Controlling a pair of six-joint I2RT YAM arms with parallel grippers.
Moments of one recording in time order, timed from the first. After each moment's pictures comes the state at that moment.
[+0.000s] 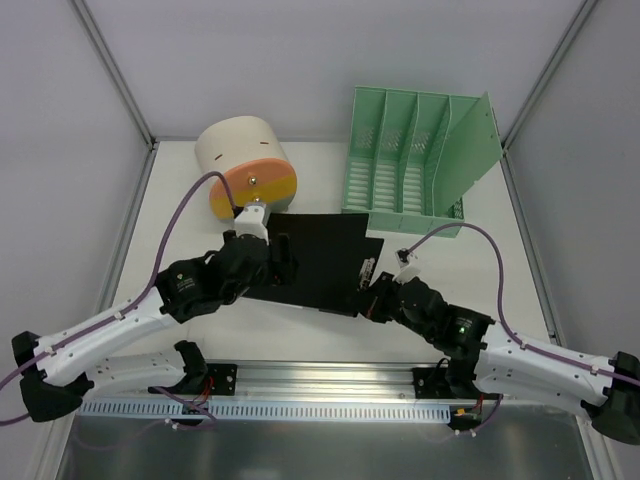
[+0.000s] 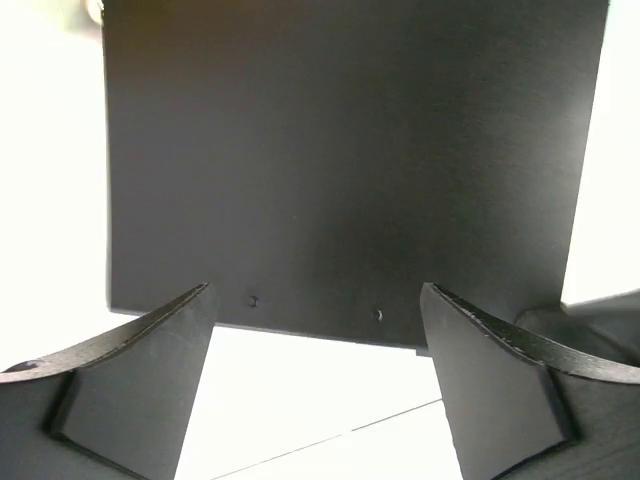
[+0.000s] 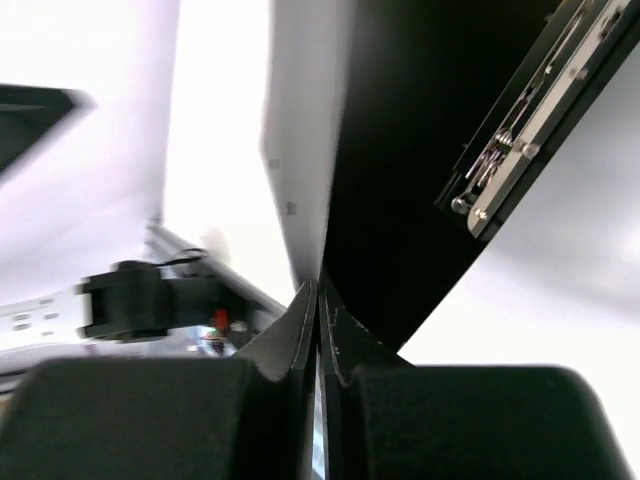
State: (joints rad) left arm -0.93 0.92 0.93 -0.69 -0.42 -0.69; right arm 1.10 0.74 0.42 -0.07 0.23 1.09
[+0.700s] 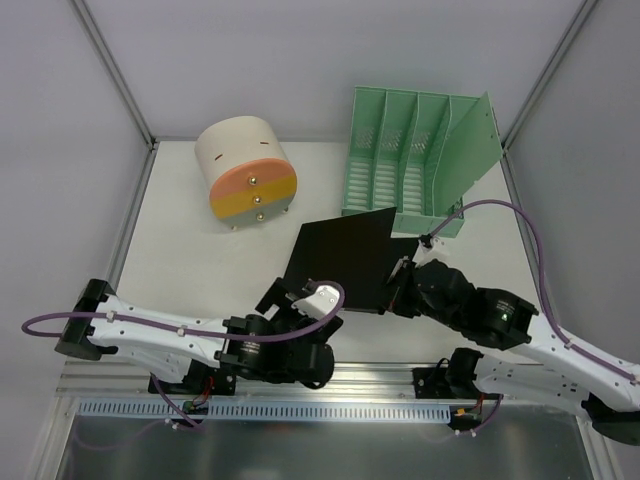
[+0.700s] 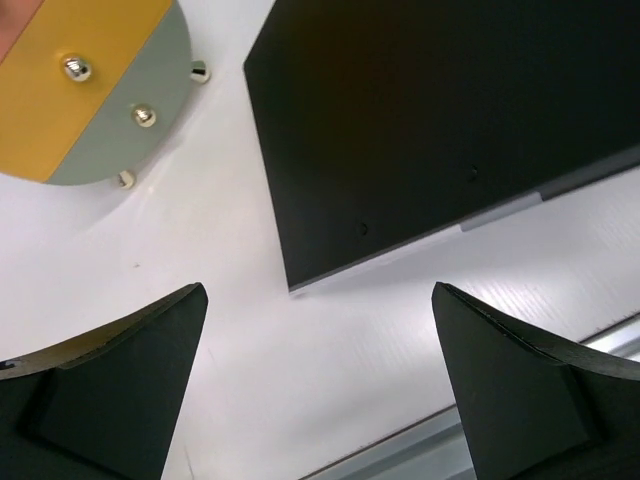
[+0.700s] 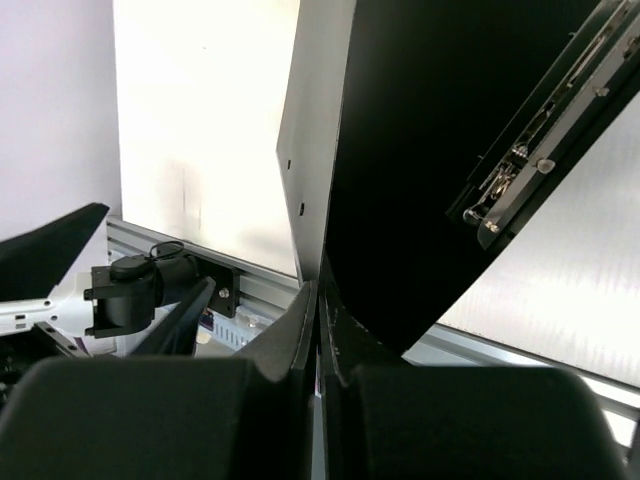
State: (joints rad) left arm -1.68 1.25 1.07 -0.98 -1.11 -0.73; right arm 1.10 0.72 0.84 -0.77 0.30 1.11
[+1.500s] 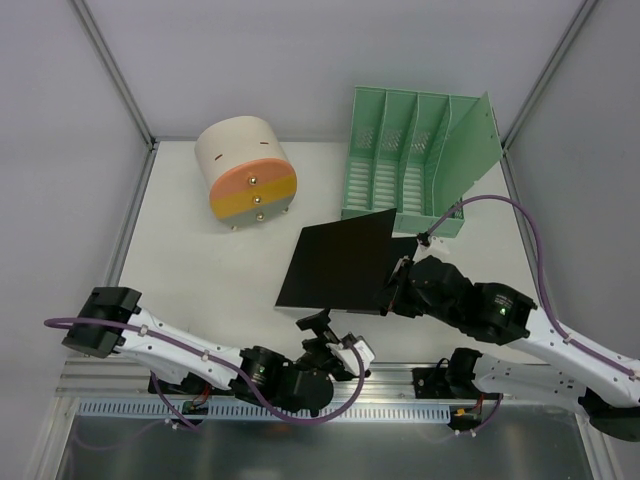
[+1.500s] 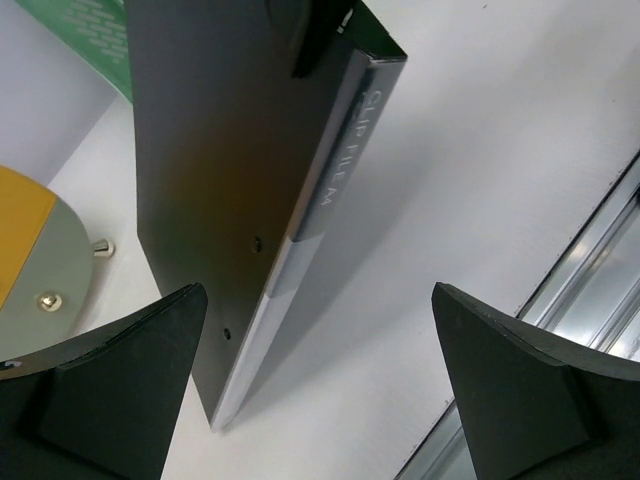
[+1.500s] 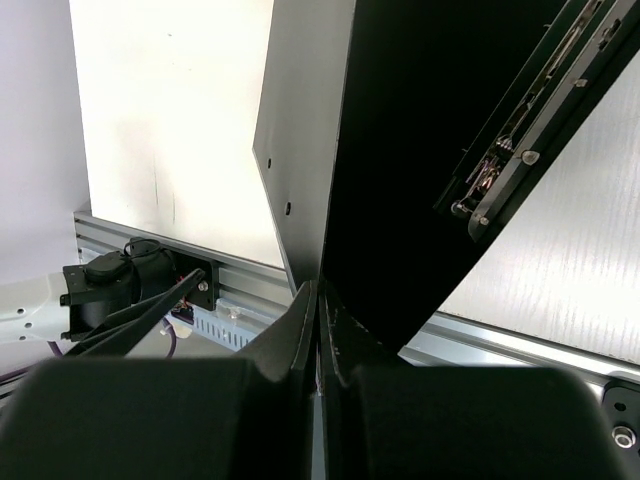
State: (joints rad) left arm -1.82 1.29 0.75 0.02 -1.08 0.01; right arm 1.10 0.78 0.93 -0.88 0.31 1.11
